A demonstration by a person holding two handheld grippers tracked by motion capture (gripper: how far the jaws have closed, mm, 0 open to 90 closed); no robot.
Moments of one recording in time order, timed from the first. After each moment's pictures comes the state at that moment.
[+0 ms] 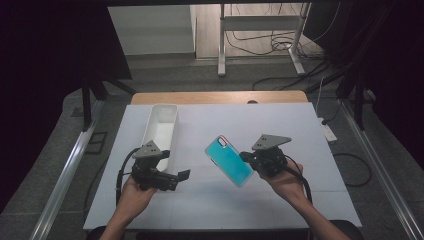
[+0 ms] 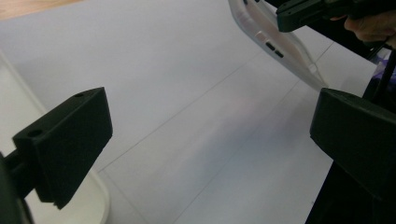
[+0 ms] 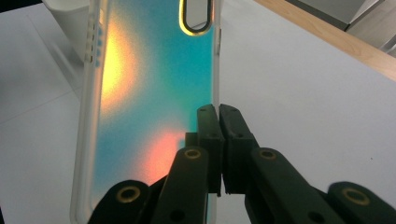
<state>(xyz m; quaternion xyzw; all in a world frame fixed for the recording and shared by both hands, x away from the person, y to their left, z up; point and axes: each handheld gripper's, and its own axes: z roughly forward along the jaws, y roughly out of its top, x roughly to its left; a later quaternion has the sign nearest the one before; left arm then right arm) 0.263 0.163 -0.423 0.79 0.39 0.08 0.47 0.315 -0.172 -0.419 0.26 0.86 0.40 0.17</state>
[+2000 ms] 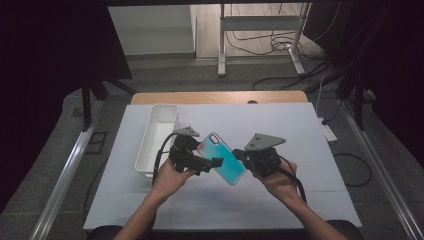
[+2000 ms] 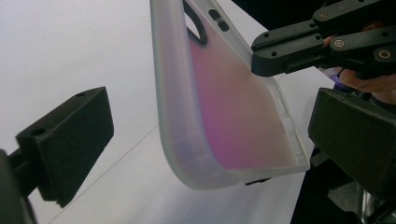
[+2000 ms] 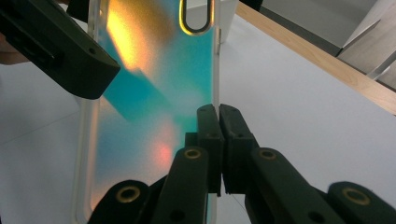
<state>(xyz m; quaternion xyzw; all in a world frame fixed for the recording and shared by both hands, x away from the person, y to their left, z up) 0.319 0.093 -0.423 0.80 0.38 -0.02 0.47 0.308 -0.153 -0.409 0.24 0.85 0.42 0.19</state>
